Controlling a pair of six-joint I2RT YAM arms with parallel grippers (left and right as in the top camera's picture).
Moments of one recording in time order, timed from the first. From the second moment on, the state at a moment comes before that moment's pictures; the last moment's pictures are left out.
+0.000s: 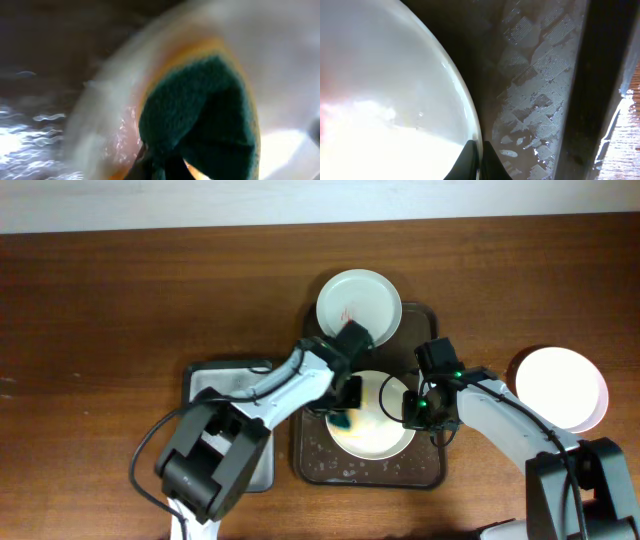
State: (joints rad) left arm -0.69 2.03 1.38 -0.79 0.15 -0.58; right arm 0.23 1.60 0.82 -0.67 -0.11 0.35
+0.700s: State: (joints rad) left arm -0.21 1.58 1.15 -0.99 -0.03 -0.36; right arm 0.28 1.34 1.05 -1.04 0.12 0.21
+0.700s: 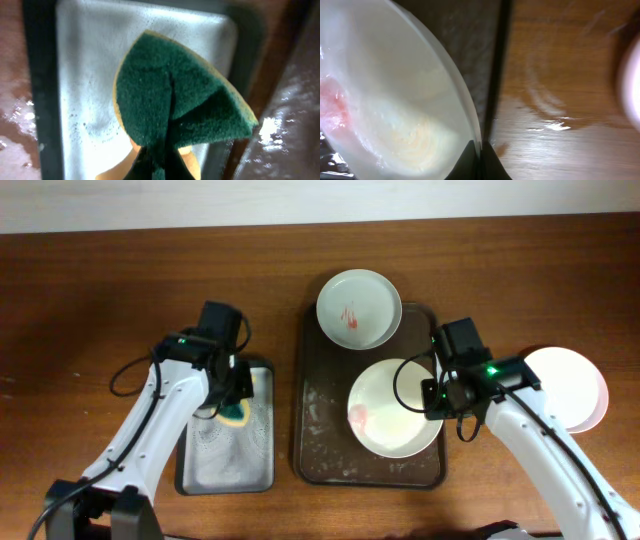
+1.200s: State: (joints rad) left arm -0.13 1.38 1.08 -0.96 0.15 -0.27; right arm 0.97 1.26 1.14 -1.11 1.02 0.20
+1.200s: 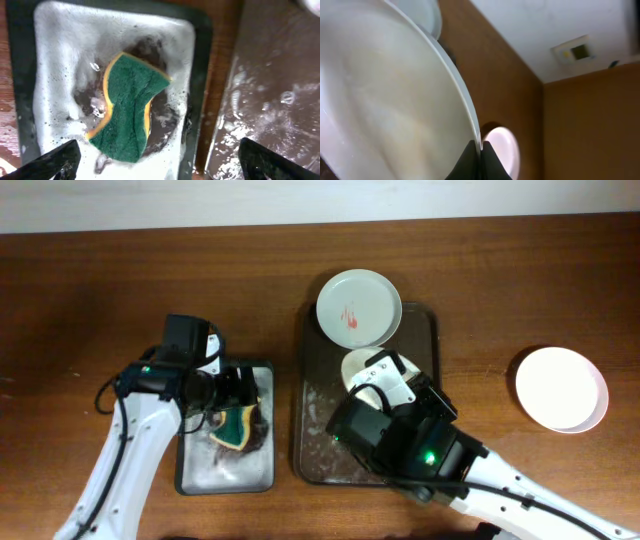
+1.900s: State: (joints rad) left arm -0.13 1.37 1.08 -0.96 0.15 -0.27; right arm 1.00 1.26 1.14 -1.11 1.18 0.19
